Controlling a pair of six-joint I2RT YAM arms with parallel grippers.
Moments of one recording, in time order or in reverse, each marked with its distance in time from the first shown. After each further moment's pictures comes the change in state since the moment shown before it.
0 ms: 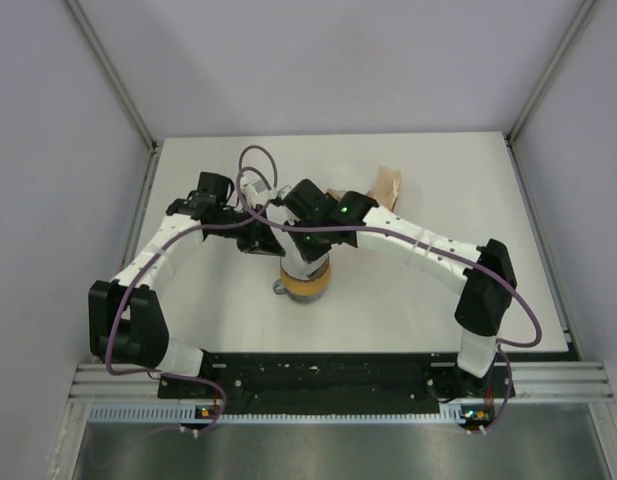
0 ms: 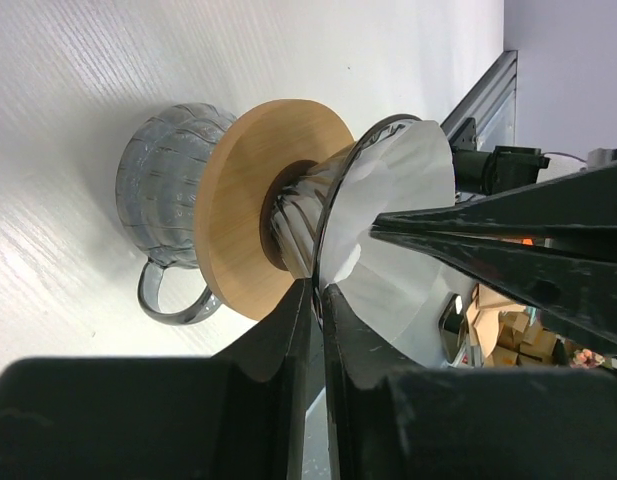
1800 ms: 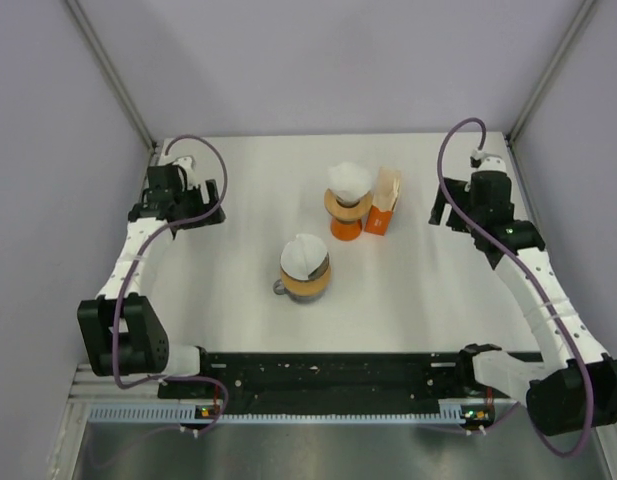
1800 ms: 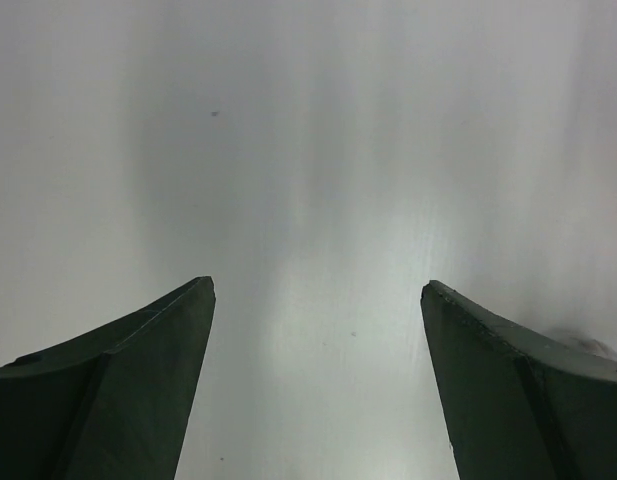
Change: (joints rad) left arm 0.256 -0.061 0.039 0.167 -0.681 0.089; right arm -0.799 -0.742 -0.649 0.295 0.133 0.033
